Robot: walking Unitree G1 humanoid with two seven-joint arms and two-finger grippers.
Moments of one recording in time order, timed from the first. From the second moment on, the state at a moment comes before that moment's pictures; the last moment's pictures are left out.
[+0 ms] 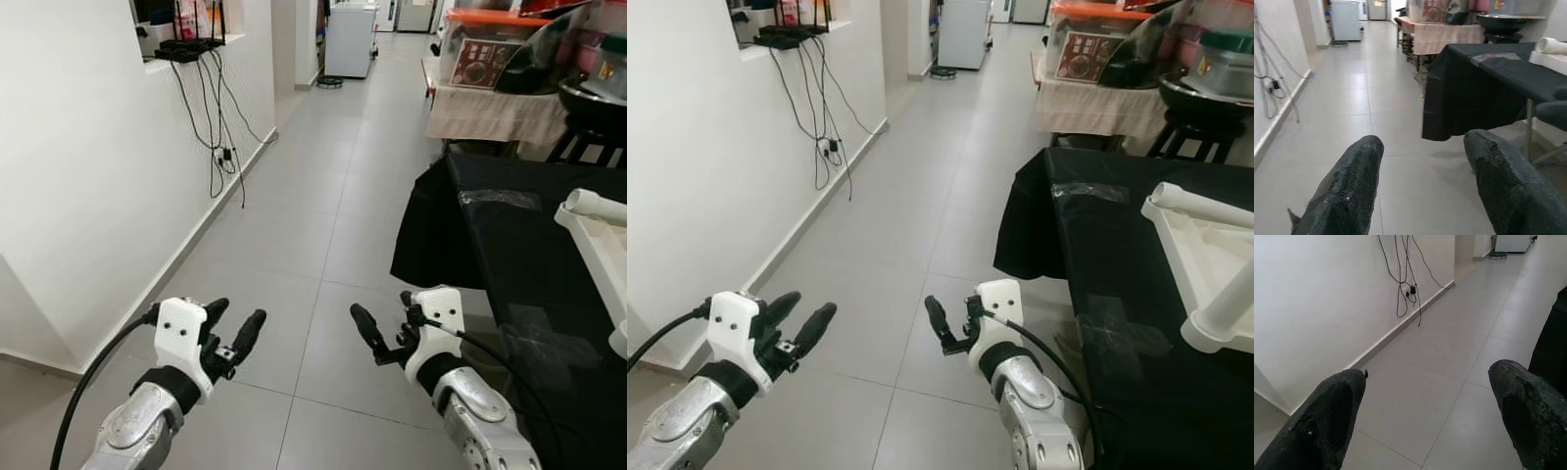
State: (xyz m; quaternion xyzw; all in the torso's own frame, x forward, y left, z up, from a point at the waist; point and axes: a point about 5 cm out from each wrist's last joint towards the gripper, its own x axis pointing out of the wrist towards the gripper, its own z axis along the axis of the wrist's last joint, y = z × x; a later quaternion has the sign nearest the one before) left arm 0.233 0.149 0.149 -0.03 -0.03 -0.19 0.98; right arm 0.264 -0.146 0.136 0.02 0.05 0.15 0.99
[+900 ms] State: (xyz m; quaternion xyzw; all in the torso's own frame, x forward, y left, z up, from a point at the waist) left arm 0.236 0.148 0.151 -0.06 -0.03 -0.20 0.98; right arm 0.270 -0.142 0.135 0.07 0.04 0.16 0.98
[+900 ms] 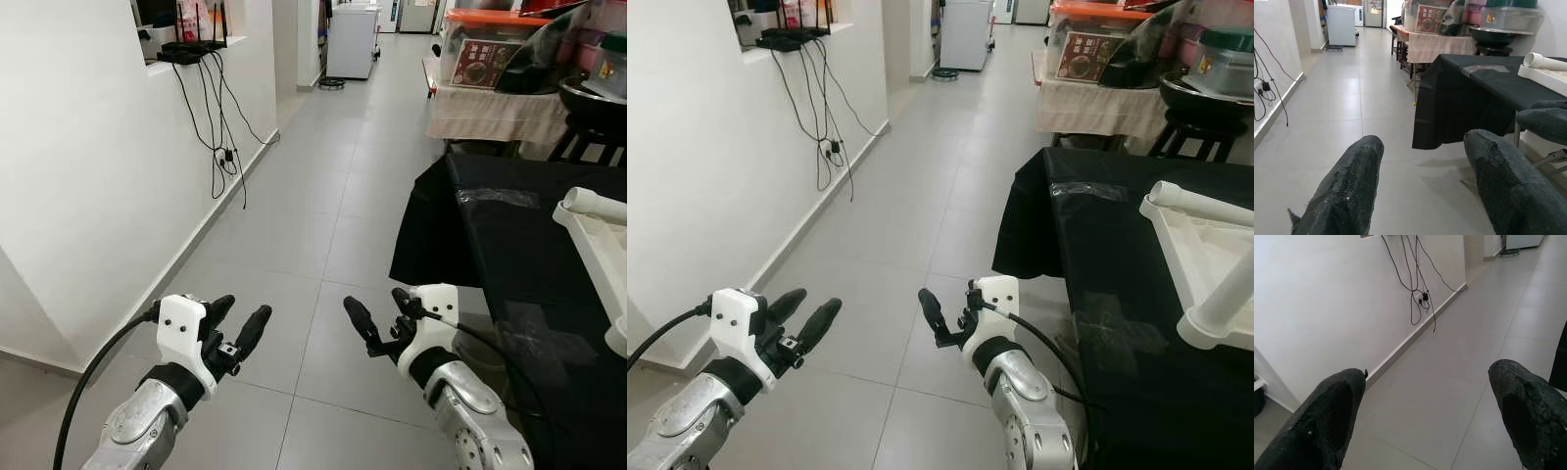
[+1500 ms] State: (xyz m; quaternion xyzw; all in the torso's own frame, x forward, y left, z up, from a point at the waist) left arm 0.237 0.146 0.154 -0.06 -0.04 -0.21 0.98; right arm 0.273 -0.149 0.138 0.07 0.04 0.15 0.99
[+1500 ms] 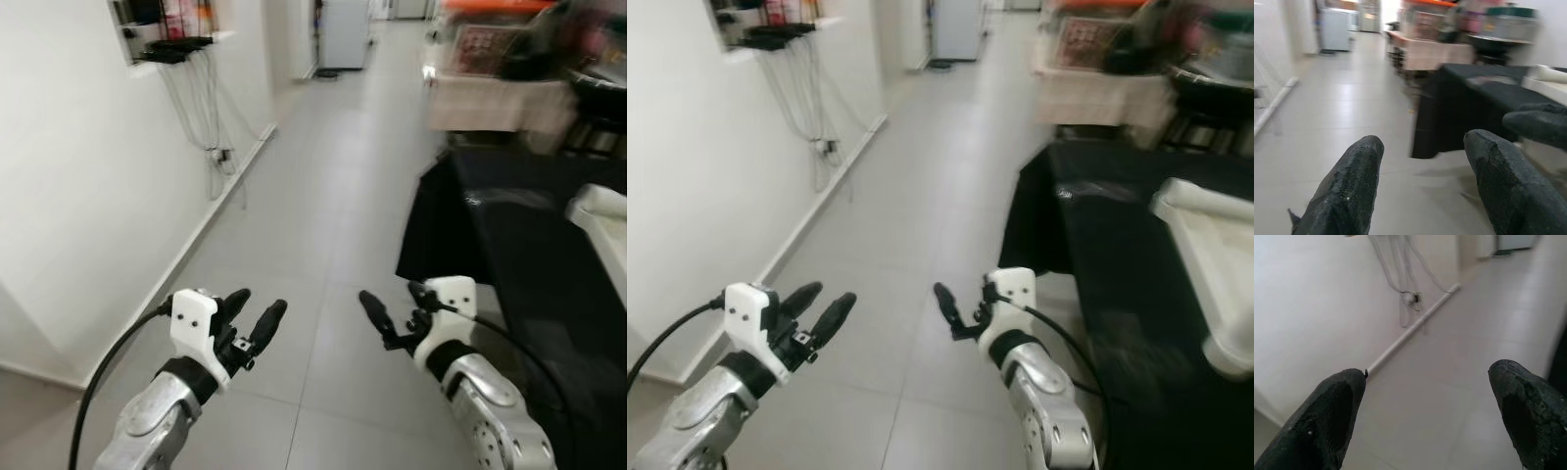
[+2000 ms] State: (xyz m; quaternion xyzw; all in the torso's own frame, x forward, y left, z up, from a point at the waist) left arm 0.237 0.148 0.150 -0.07 -0.03 -0.21 0.98; right arm 0.272 -0.146 0.135 0.08 0.04 0.16 0.98
